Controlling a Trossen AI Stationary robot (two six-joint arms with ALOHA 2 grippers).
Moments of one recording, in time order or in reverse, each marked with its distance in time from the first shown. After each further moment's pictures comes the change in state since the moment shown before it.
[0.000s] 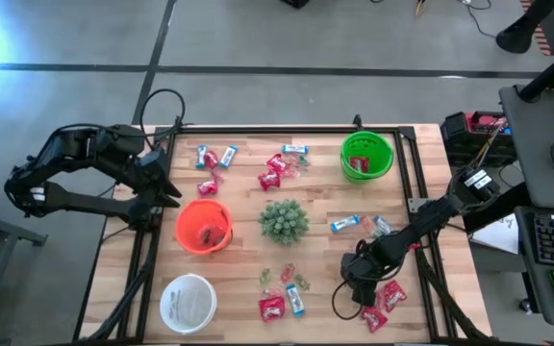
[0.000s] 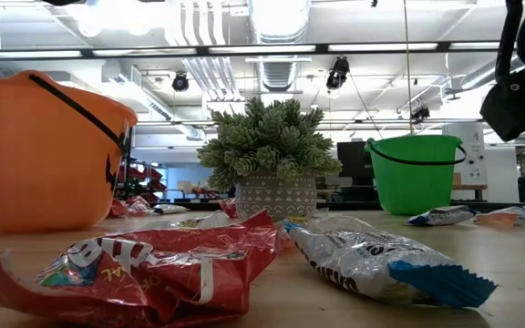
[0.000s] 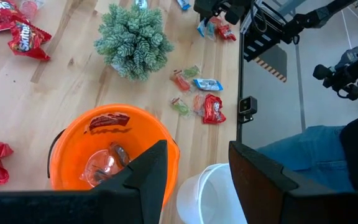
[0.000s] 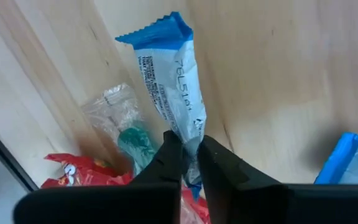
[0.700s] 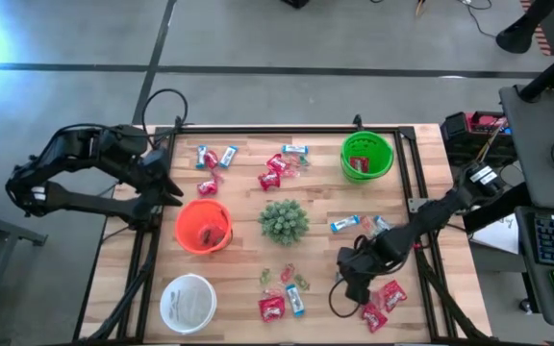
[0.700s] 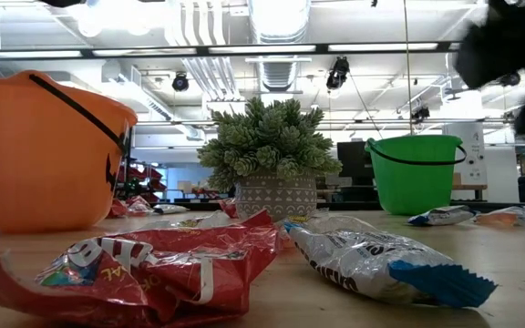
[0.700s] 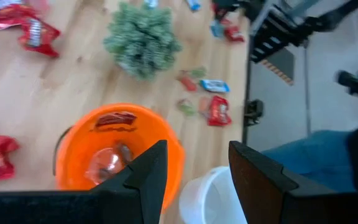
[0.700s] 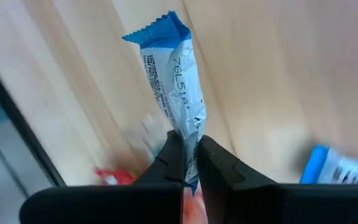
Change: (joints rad) left arm 0.000 0.021 -0.002 0.000 -0.034 -0.026; right arm -0.034 -0.085 0.113 -0.065 0.106 0.012
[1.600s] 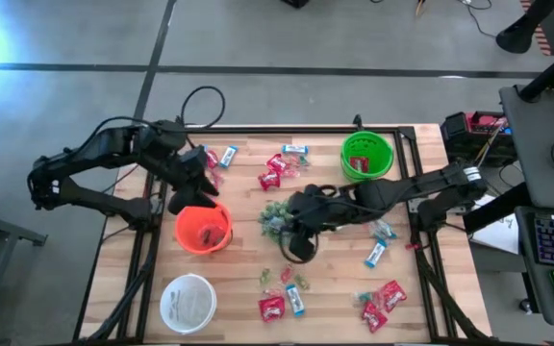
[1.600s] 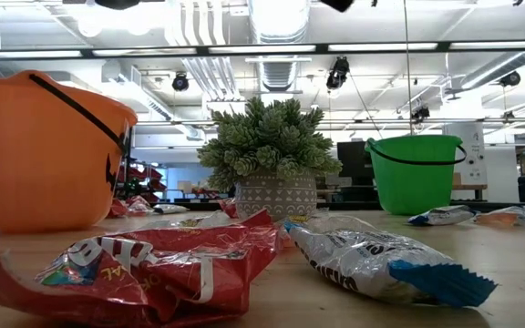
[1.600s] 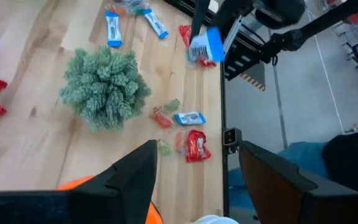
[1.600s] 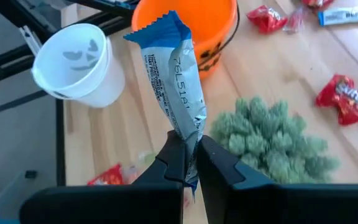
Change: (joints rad) left arm 0.000 0.200 0.000 0.291 0.116 0.021; right arm -0.315 0.121 0.697 -0.063 0.324 -0.481
